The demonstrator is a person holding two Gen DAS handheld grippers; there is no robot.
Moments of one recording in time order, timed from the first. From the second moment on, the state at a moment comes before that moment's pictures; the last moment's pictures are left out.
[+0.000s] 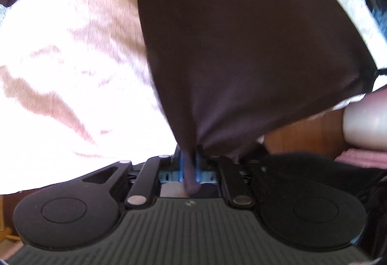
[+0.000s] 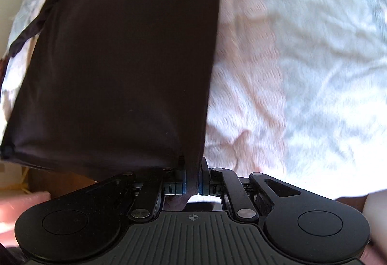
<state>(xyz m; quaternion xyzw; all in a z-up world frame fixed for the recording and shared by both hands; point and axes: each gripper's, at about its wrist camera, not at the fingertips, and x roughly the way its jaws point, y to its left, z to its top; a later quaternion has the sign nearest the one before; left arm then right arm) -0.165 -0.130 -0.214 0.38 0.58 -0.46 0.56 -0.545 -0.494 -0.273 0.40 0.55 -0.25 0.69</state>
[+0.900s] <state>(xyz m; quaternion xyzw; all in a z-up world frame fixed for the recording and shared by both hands) -0.064 -0.374 -0.220 0.39 0.40 -0.57 0.61 -0.369 -0.723 -0.228 0.25 0.44 -0.30 0.80</state>
